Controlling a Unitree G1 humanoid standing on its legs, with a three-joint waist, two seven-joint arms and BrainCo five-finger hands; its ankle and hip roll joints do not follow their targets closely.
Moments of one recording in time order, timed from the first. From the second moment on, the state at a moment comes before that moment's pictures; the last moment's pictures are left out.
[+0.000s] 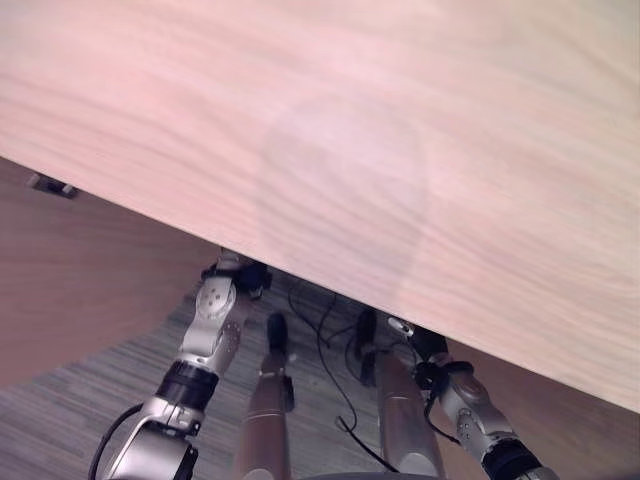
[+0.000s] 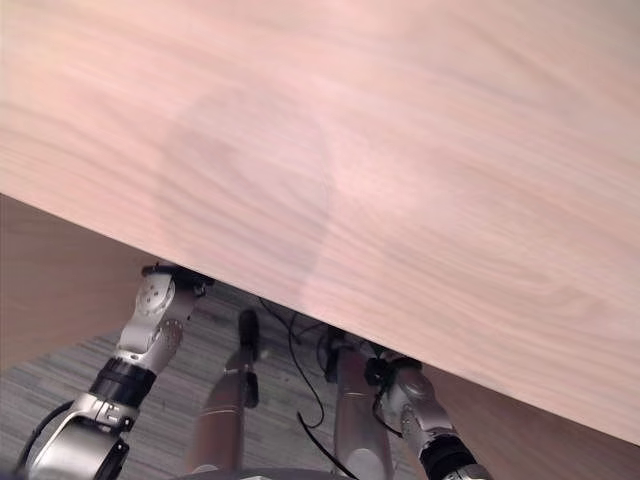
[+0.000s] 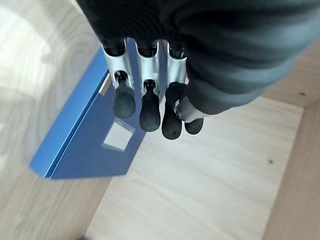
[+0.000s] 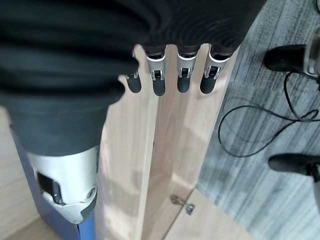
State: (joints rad) left arm -0.27 0.36 -0.25 0.21 -0.60 -0.32 0.06; right arm -0.05 -0.31 0.34 0.56 0.59 -0.22 0.09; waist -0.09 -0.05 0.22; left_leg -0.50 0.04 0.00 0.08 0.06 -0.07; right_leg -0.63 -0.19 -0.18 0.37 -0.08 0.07
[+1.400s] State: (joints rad) left arm 0.12 0.18 -0.10 1.09 -0.41 -0.19 0.03; right arm 0.05 -0.30 0.19 0.80 0.53 -0.15 0.04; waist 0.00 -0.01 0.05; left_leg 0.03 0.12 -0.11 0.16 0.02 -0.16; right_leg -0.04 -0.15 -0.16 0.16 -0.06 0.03
